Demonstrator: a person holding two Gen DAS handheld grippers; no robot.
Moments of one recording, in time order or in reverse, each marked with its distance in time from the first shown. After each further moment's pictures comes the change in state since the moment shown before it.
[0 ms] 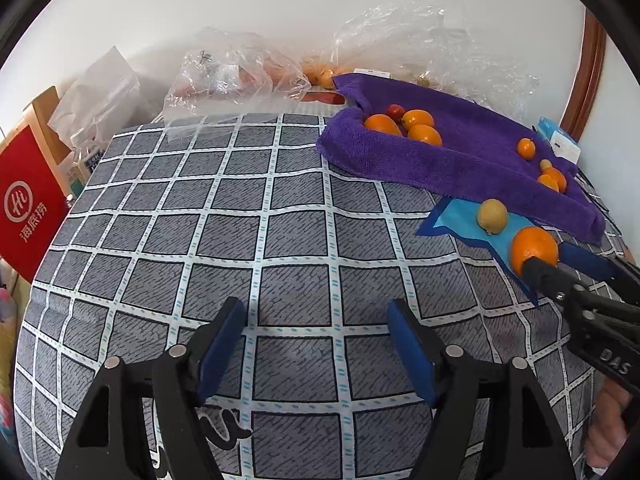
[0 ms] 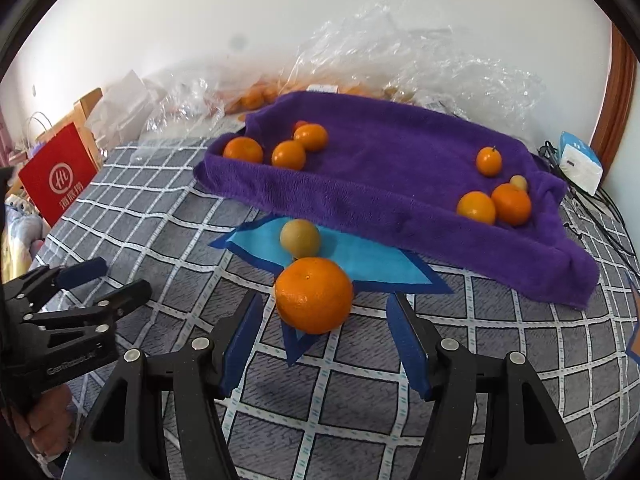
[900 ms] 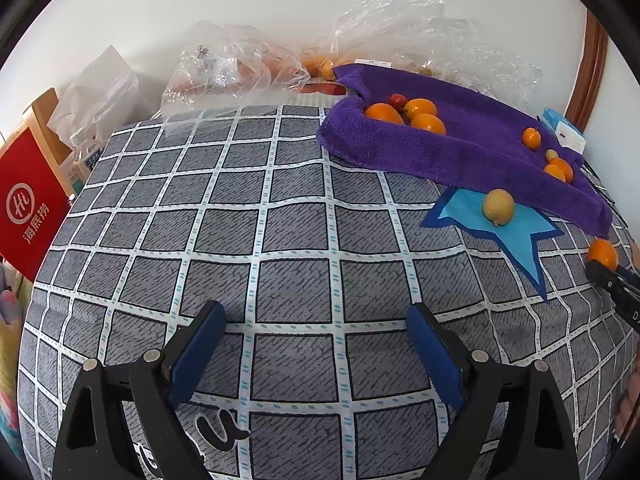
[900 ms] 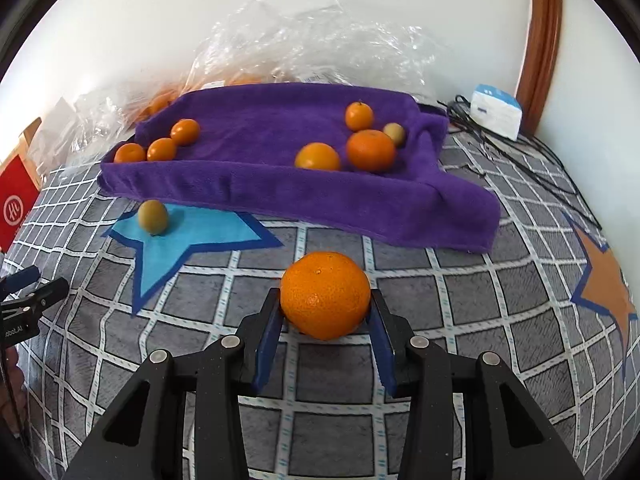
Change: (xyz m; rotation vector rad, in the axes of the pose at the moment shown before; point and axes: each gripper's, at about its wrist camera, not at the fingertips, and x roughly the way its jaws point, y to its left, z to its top) left arm 0.009 0.001 0.000 0.014 0.024 0.025; right arm -0.018 -0.095 -0.028 0.152 0.021 -0.151
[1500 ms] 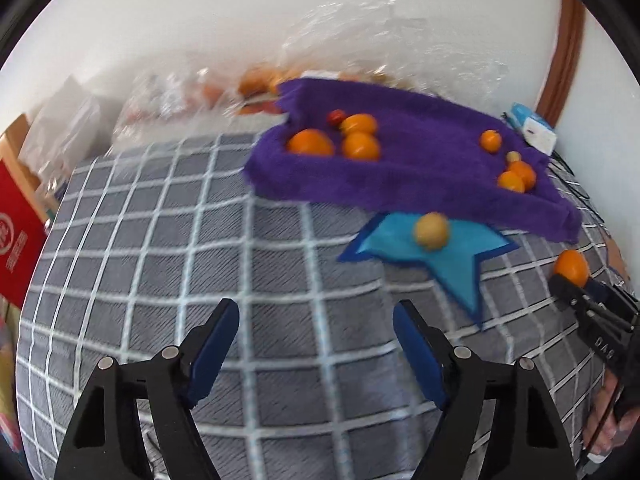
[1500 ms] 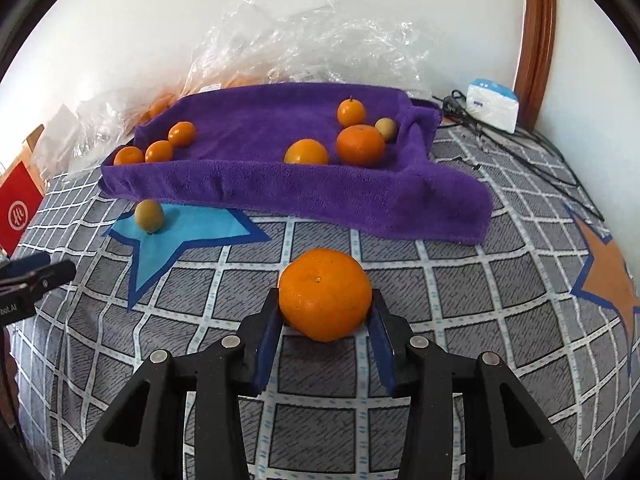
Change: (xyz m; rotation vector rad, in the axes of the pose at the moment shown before) left arm -0.012 -0.053 0.024 0.073 -0.006 -0.085; right arm -0.001 -0.010 -0.005 0.006 -0.022 0.008
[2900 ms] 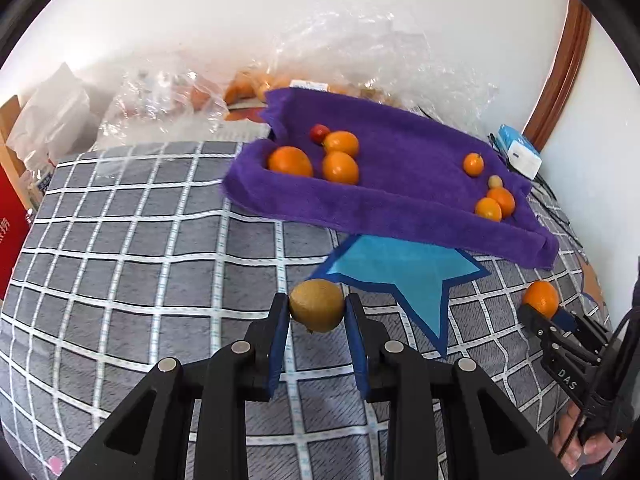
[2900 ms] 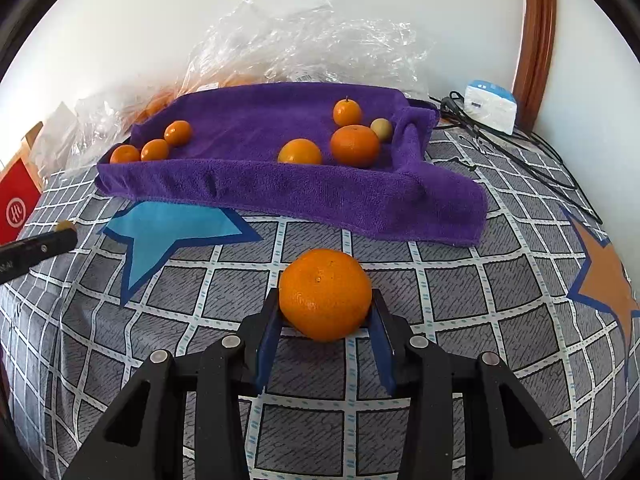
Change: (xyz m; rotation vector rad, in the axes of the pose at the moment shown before) left arm -0.011 0.007 0.006 -0.084 -0.005 -0.081; right arm 0.002 -0.005 0.000 -0.009 0.003 0.006
